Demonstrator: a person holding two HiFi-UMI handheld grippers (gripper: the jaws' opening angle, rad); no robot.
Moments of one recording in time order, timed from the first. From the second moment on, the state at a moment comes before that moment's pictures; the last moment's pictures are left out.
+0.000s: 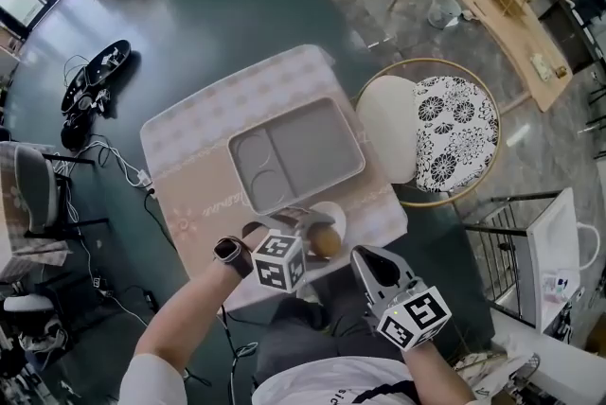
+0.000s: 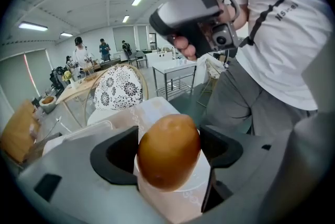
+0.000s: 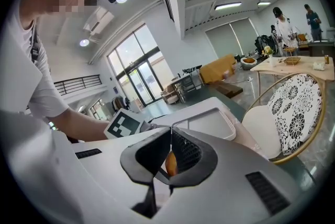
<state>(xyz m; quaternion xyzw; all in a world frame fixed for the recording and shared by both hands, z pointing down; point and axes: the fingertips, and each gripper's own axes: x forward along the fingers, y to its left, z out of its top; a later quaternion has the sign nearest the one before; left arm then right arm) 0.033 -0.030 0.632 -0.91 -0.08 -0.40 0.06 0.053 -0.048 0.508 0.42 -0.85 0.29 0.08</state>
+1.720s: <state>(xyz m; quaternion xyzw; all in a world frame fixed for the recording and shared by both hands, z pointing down) -0.013 -0.044 0.339 -0.95 0.15 -0.27 0.03 -0.011 -0.077 0.269 0.37 -0.92 0.15 0.05</state>
